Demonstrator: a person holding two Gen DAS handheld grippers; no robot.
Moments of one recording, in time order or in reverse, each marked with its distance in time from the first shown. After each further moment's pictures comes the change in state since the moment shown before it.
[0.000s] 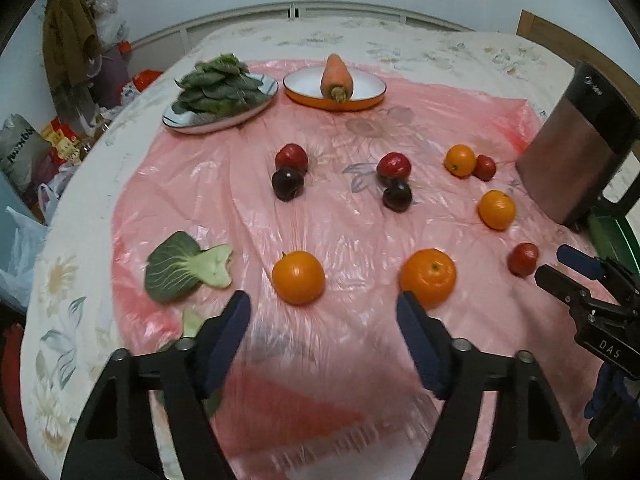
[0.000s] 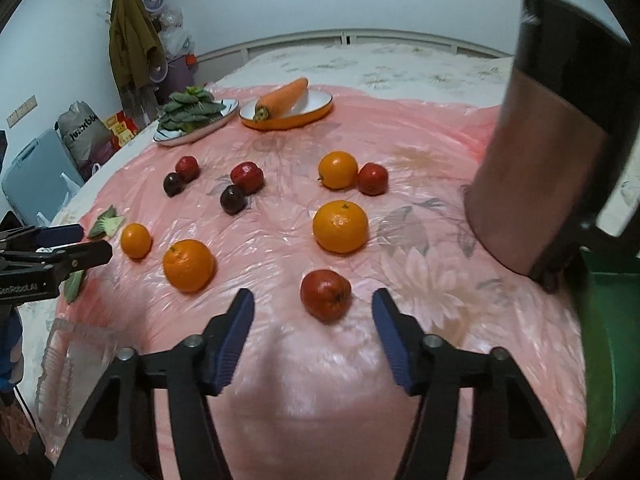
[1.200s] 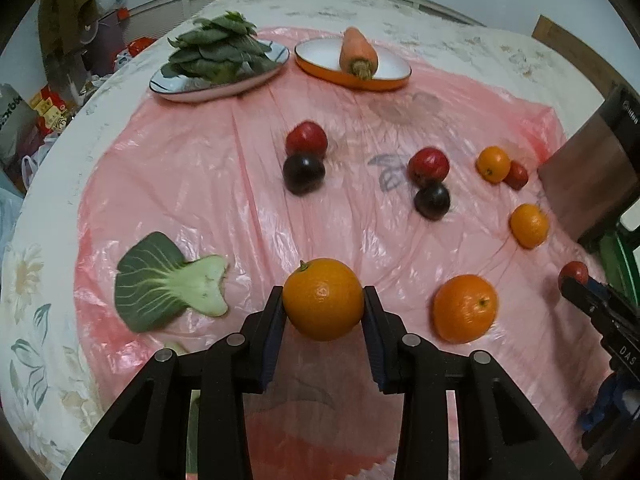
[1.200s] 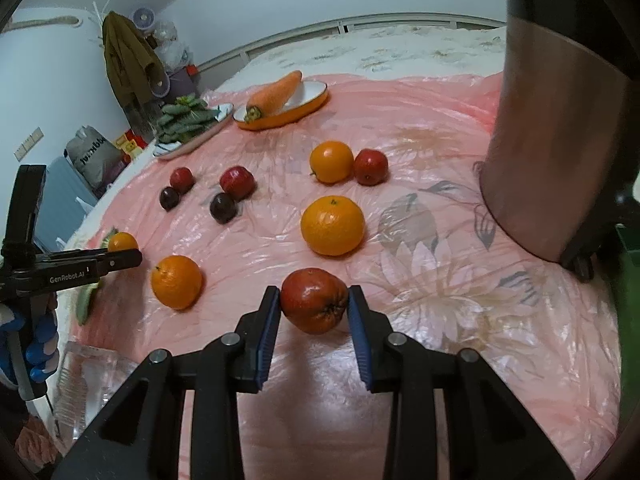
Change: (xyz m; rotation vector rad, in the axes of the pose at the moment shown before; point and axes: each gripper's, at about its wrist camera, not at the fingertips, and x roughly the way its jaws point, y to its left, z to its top) left arm 0.041 0.024 0.018 -0.073 0.073 -0.051; right arm 0.018 -0.028 0.003 0.107 0.006 0.110
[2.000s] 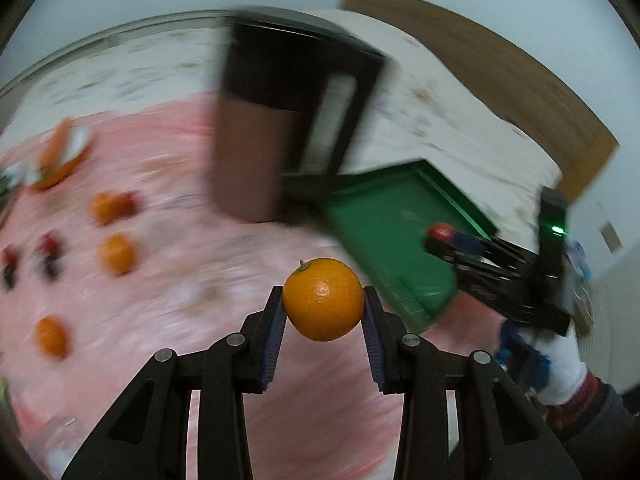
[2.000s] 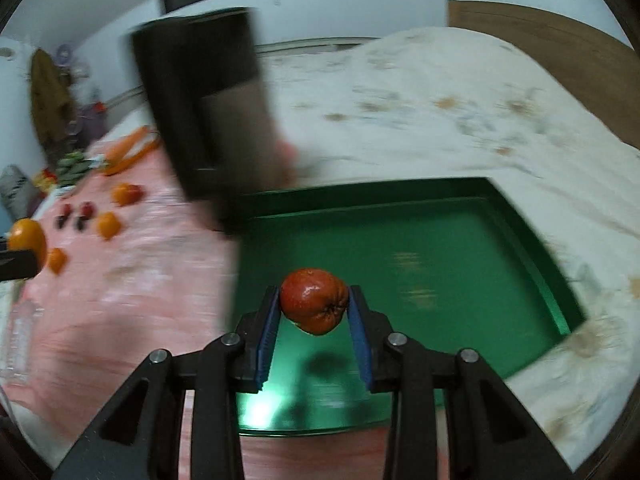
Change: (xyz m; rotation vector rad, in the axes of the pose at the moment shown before) left arm -0.087 -0.345 -0.026 0.394 -0.014 -0.459; right arm -0.183 -0.224 -0.062 0.118 -0.083 -0.369
